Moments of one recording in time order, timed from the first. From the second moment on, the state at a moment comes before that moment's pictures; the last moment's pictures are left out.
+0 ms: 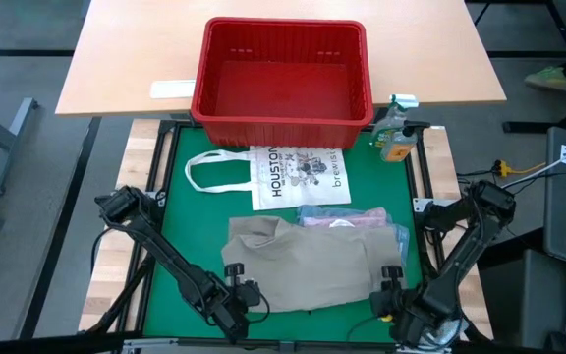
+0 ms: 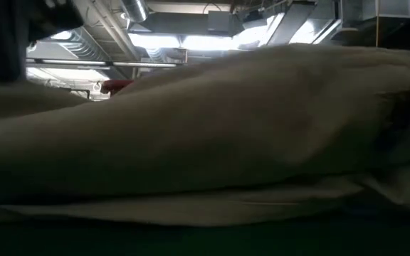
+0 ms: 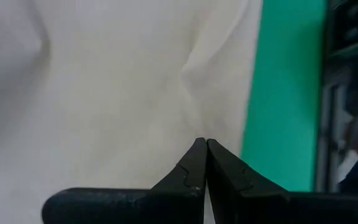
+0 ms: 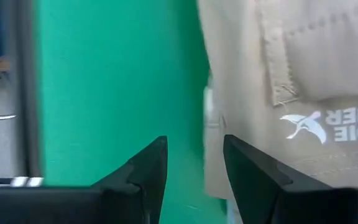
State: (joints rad) left arm -0.73 1.92 1.42 -0.72 -0.32 -0.83; right arm 1.03 1.67 1.13 -0.91 0.16 0.96
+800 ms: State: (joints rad) left arm -0.76 1.92 1.42 -0.85 -0.29 -0.86; right arm 1.02 1.67 1.14 -0.99 -0.01 1.07
